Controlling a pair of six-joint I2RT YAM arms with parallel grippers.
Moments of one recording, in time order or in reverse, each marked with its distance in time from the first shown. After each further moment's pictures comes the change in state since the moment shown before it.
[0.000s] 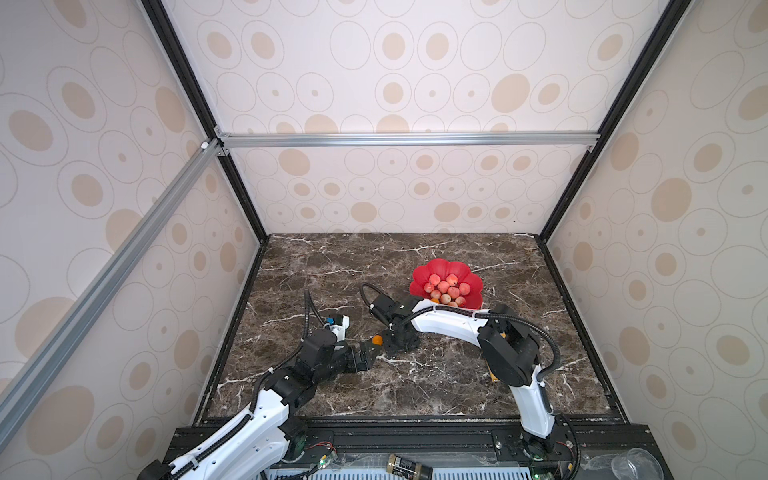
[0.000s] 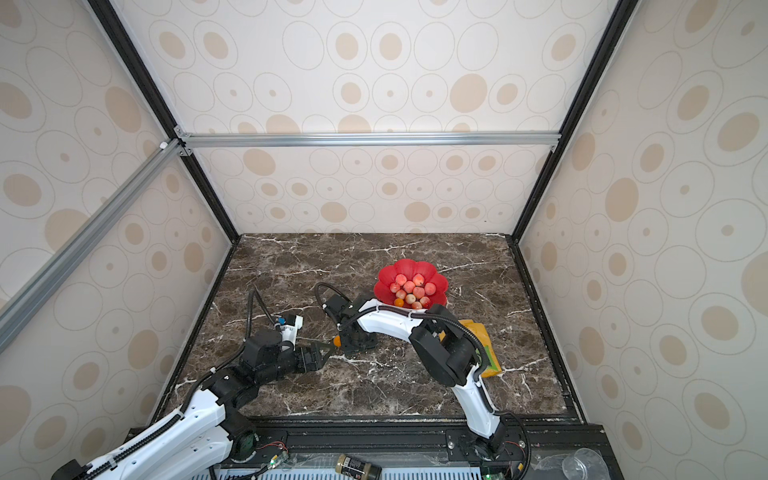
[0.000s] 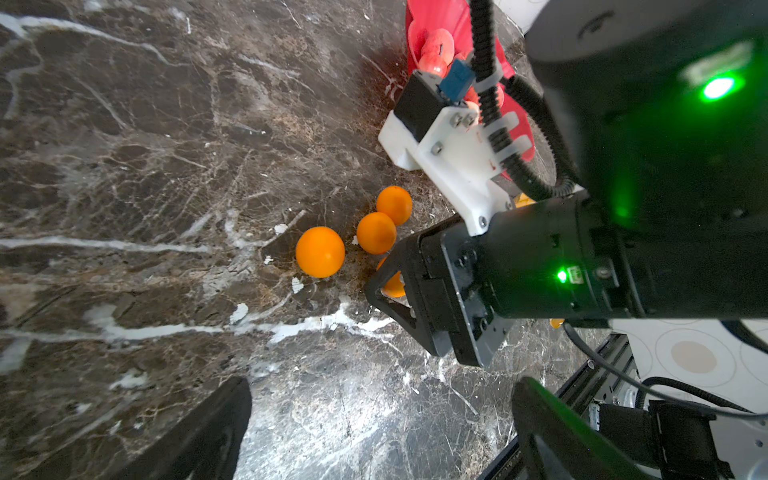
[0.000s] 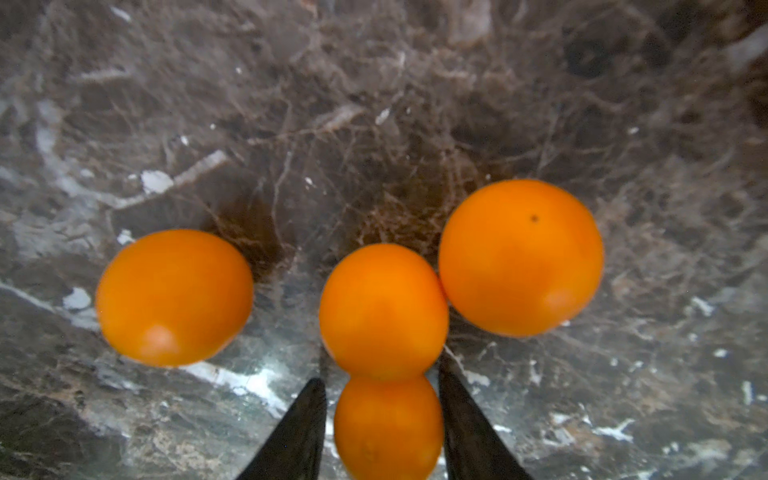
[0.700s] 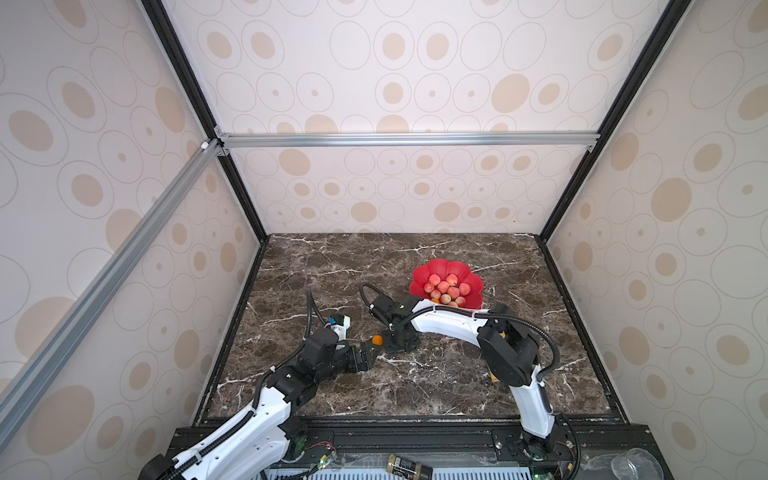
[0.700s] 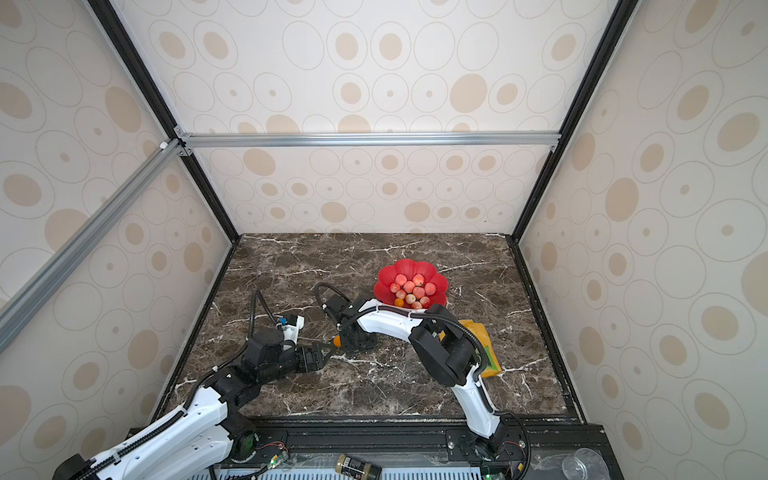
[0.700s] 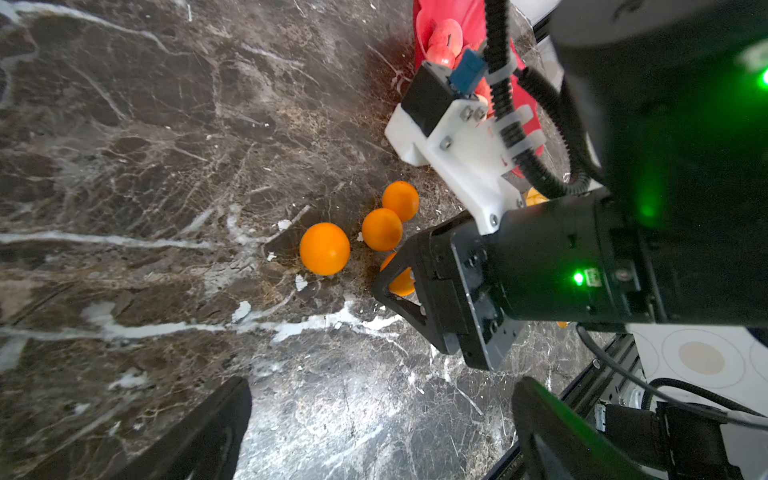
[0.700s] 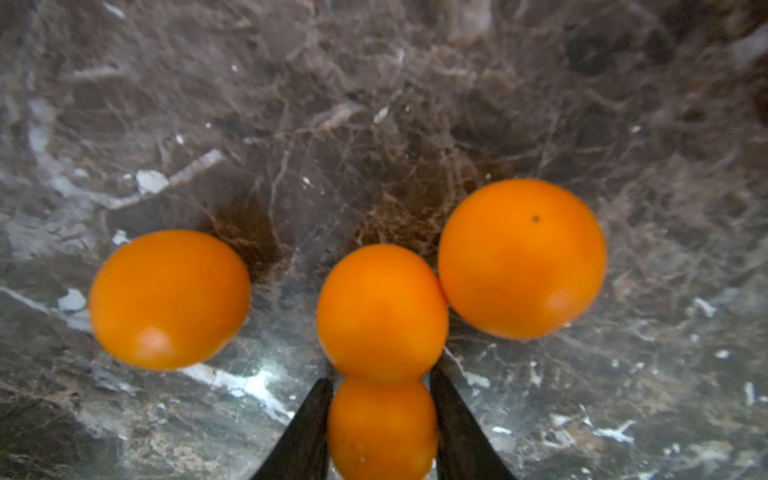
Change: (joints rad) left arm 0.000 0.030 0.000 0.009 0.000 0.002; right arm 0.000 0.001 0.000 0.000 0.000 0.000
